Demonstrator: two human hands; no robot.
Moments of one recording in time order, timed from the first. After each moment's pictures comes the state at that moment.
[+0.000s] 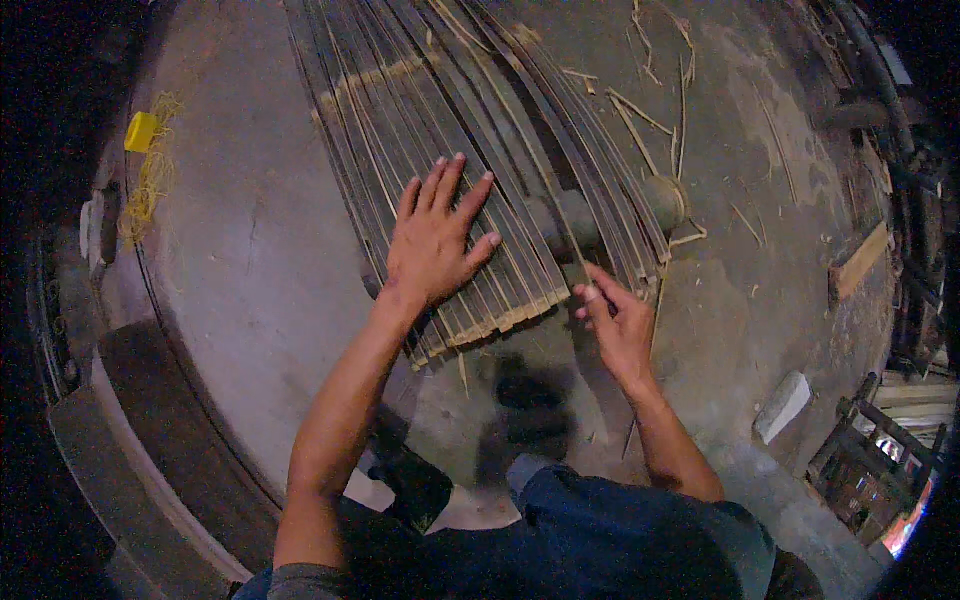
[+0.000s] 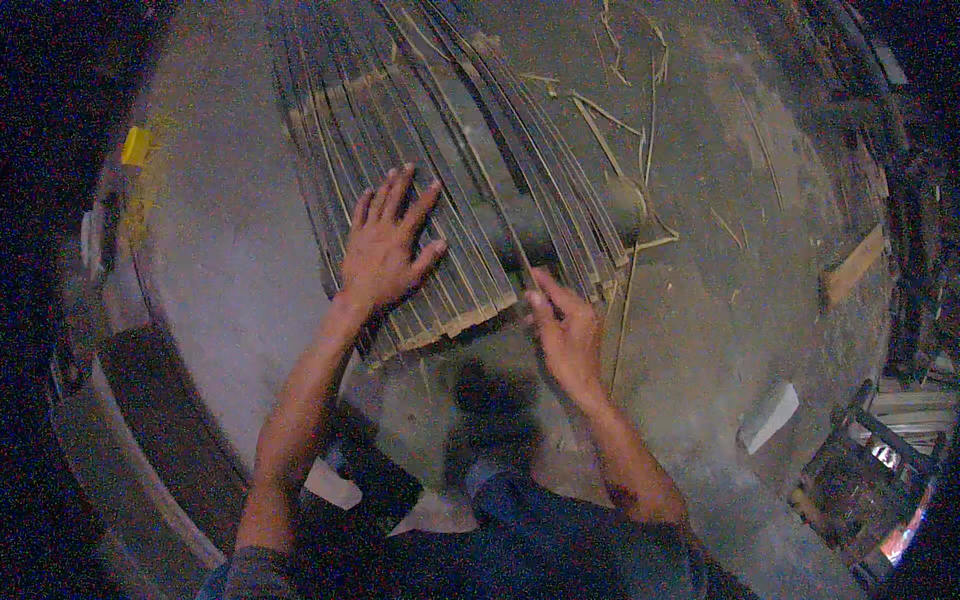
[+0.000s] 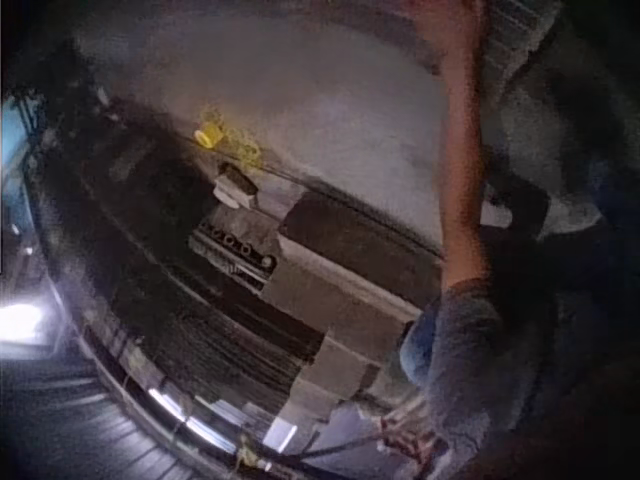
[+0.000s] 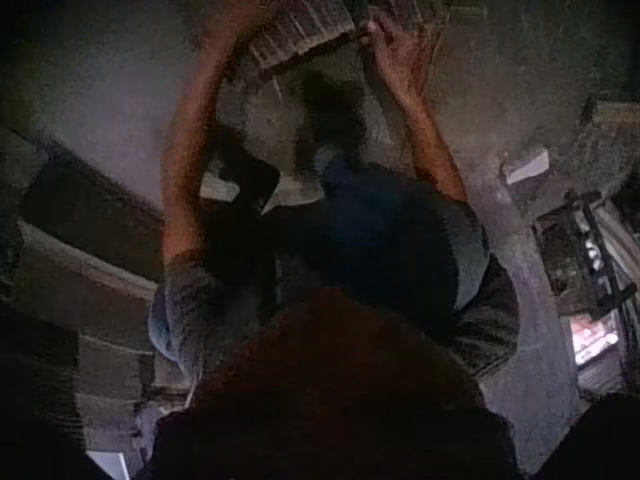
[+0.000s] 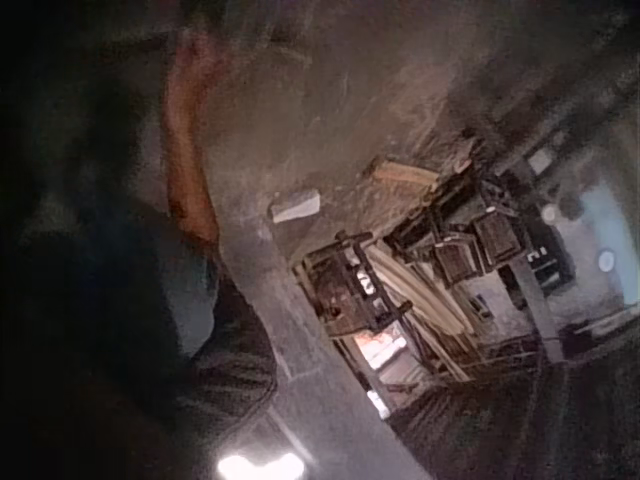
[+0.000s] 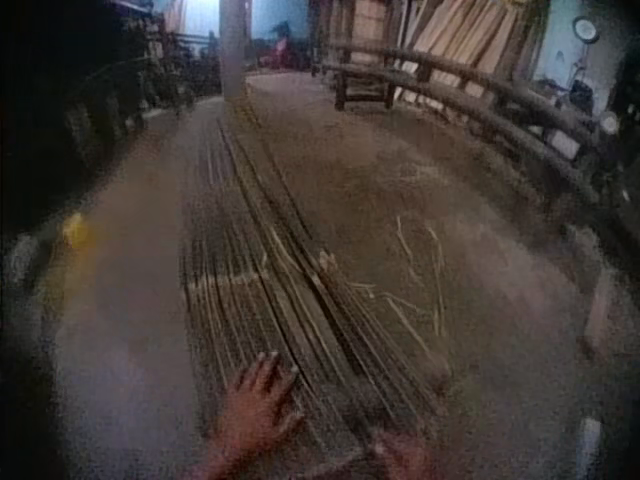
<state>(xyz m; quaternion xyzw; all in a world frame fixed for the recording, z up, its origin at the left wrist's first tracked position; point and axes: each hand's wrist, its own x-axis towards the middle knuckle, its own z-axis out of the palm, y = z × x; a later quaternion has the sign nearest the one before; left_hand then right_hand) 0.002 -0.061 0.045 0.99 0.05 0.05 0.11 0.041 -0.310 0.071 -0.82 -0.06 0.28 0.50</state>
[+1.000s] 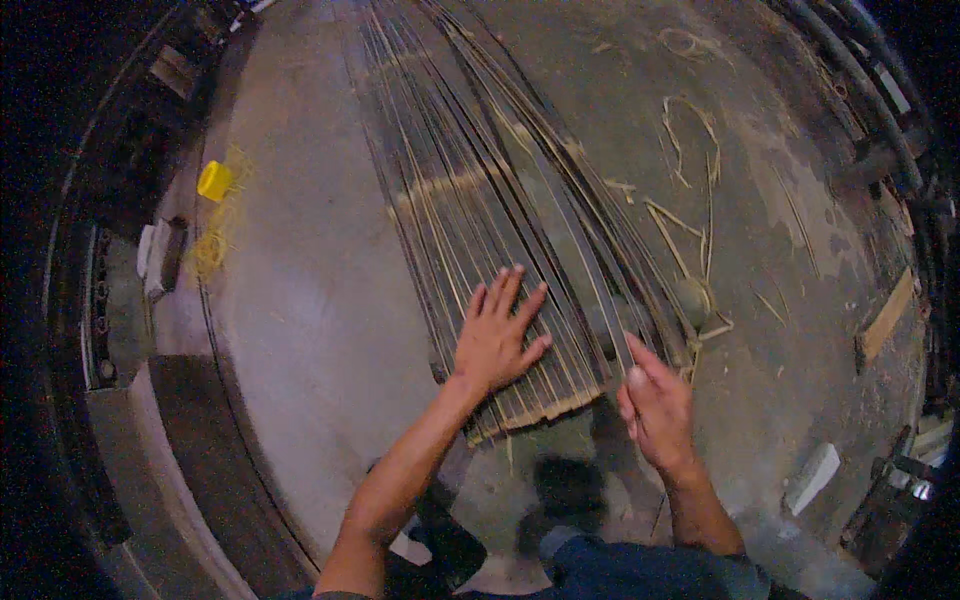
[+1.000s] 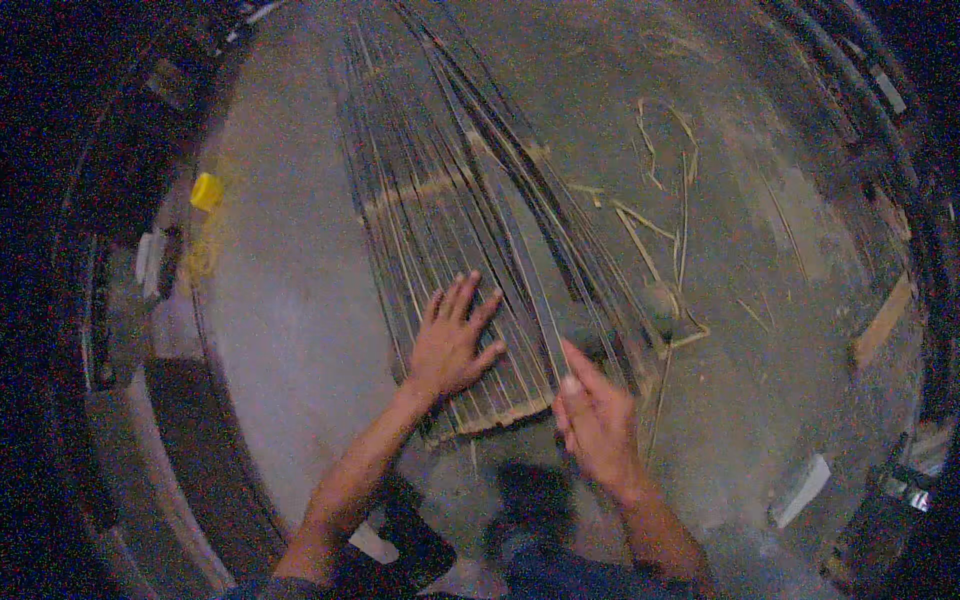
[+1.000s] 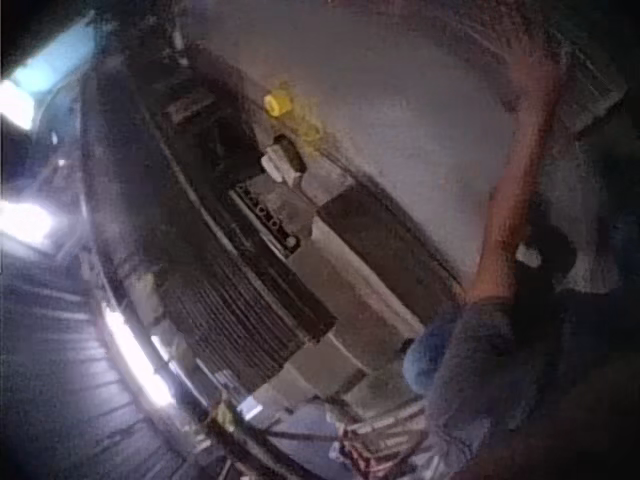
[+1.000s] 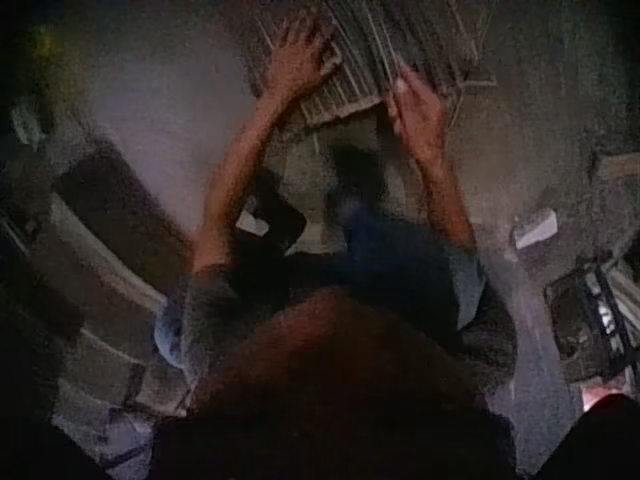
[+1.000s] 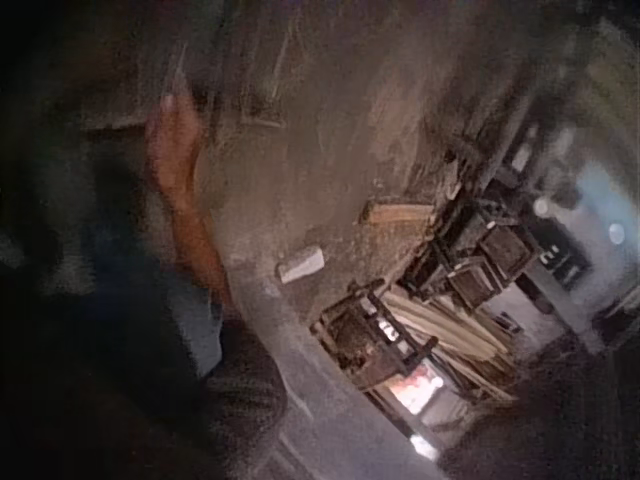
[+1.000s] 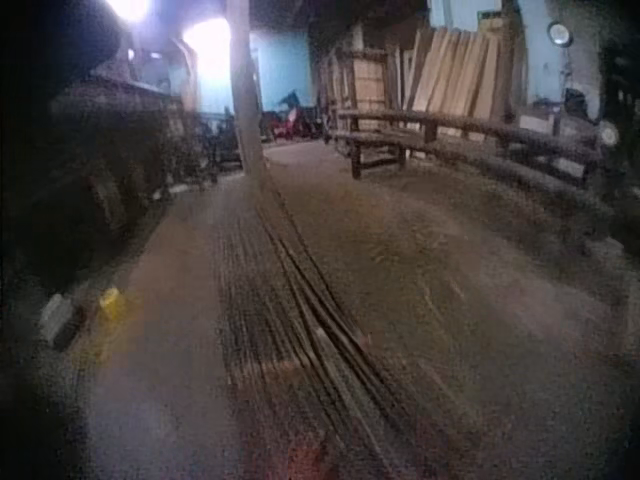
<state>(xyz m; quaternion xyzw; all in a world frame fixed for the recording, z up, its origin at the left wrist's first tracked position) -0.003 -0.065 0.041 0.99 0.06 0.02 0.14 0.045 -0.279 0.150 -0.70 -0.06 0.35 0.62</state>
